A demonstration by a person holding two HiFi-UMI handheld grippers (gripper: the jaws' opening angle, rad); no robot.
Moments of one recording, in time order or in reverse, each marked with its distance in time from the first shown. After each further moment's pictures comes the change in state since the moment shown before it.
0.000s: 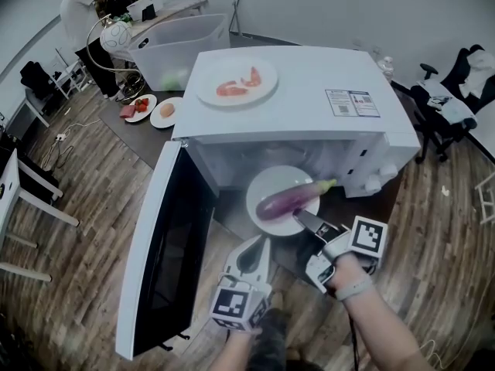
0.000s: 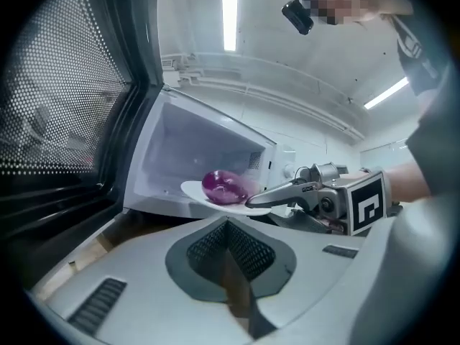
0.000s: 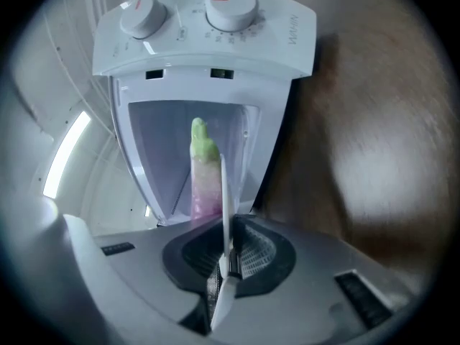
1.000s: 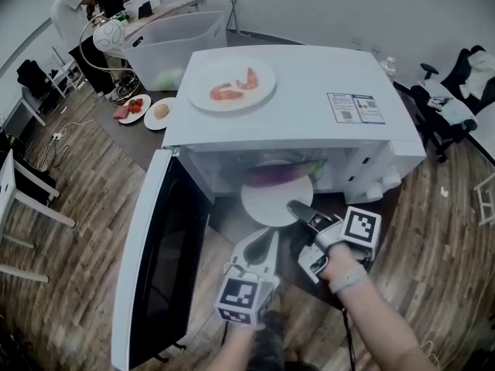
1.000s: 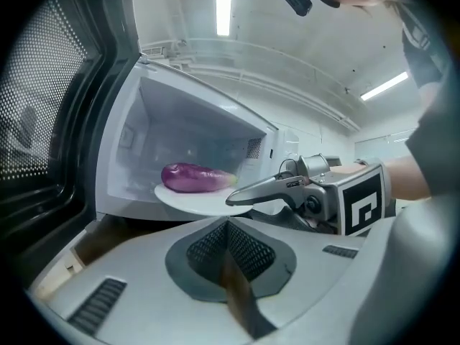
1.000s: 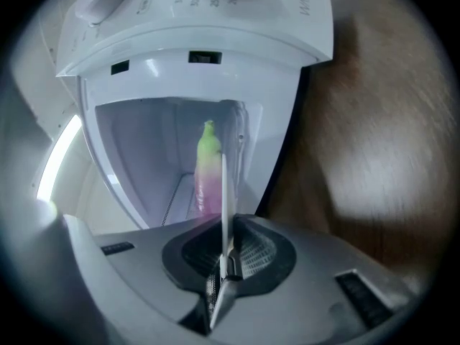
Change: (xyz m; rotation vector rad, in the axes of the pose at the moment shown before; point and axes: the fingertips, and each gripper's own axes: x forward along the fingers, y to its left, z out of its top) left arm 0.044 -0.005 0.001 0.045 0.087 -0.049; right arm 0.032 -0.007 0.024 0.030 -0.012 -0.030
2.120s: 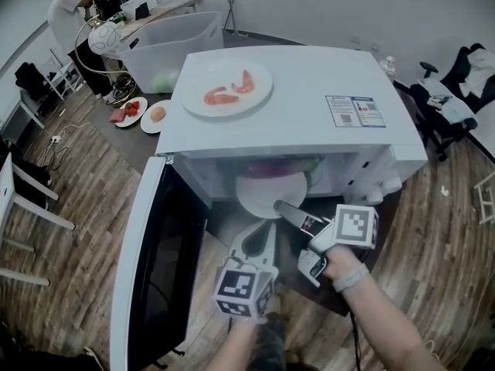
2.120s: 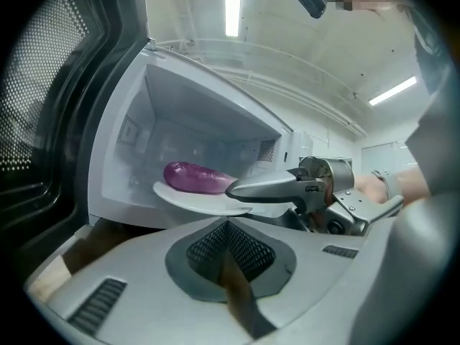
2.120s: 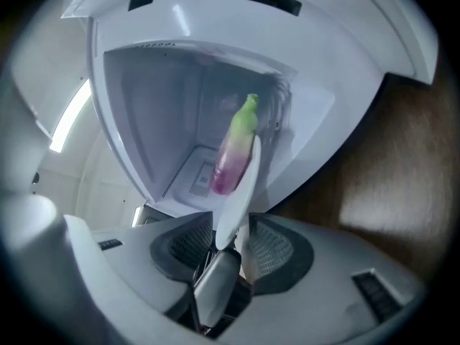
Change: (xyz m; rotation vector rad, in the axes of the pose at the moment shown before) left arm 0.023 0.017 0.009 -0.050 -0.014 0.032; right arm 0.021 0.023 -0.013 -0.304 0.194 0.070
